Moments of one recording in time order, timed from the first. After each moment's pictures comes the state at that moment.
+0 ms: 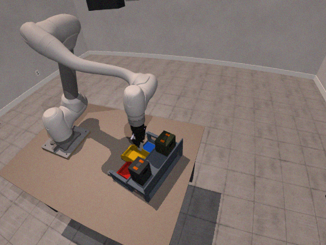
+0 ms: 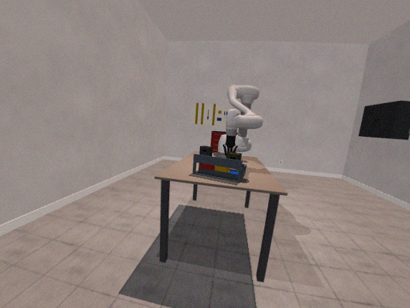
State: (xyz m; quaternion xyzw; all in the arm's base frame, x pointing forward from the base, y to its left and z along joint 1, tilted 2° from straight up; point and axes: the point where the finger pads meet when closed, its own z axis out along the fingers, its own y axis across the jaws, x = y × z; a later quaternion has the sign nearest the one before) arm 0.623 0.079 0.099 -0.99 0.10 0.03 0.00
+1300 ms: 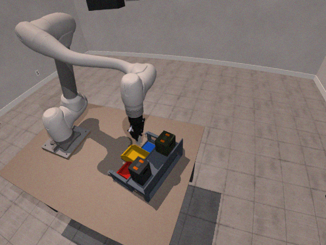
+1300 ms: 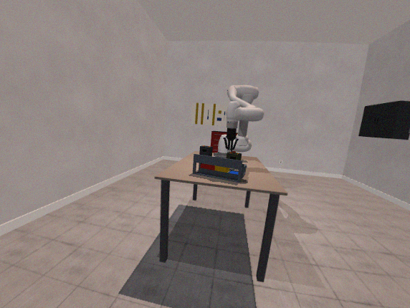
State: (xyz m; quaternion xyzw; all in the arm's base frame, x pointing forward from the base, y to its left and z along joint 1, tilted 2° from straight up) arm 0.622 0.079 0.160 -0.99 0.10 0.03 0.00
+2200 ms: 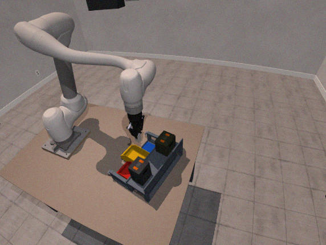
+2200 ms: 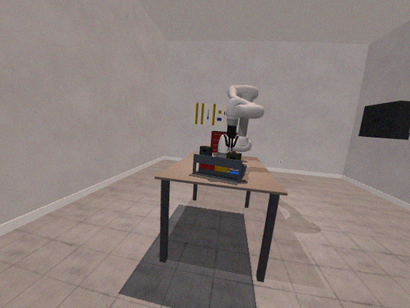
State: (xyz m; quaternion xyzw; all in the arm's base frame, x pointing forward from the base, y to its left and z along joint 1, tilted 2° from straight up) arm 0.621 0.080 0.181 -0.99 0.10 0.03 0.00
